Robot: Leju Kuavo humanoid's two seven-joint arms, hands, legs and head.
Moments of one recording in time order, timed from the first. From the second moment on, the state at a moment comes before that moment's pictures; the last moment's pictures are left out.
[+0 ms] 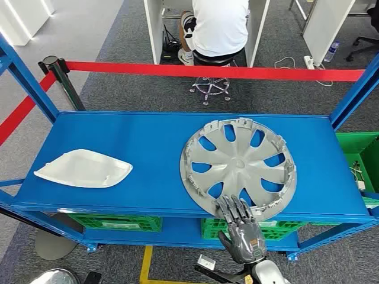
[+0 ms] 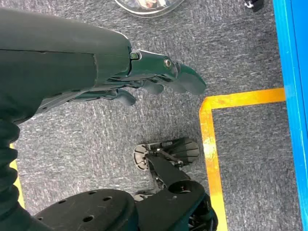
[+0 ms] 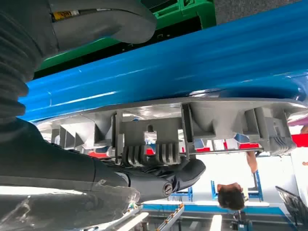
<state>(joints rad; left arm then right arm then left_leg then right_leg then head) -0.01 -0.02 0.11 -0.19 -0.04 -0.06 -0.35 0.06 -0.08 0.58 -1.23 1.42 -0.69 0.15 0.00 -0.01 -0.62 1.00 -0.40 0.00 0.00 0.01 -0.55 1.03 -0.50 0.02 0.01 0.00</state>
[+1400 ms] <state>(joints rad) -0.01 -0.02 0.11 -0.19 -0.05 -0.06 -0.35 0.09 -0.08 0.56 -1.32 1.55 -0.71 0.20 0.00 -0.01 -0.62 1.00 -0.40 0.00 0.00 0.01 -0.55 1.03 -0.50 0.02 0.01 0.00</state>
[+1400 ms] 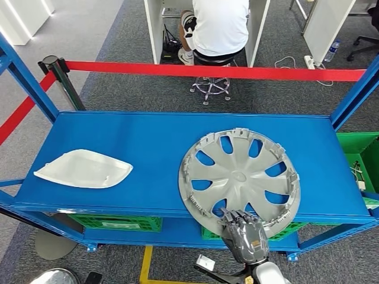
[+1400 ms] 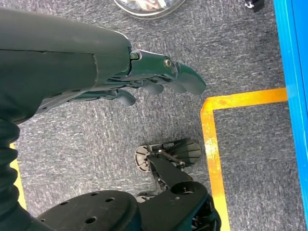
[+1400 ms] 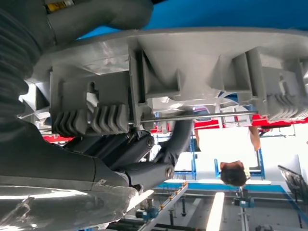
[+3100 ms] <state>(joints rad) -0.01 -0.02 0.12 -0.19 -0.07 -0.04 -0.37 0.15 -0.02 0.40 -1.75 1.57 -0.70 -0.12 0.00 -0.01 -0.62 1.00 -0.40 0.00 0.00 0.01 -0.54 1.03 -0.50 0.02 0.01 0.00</state>
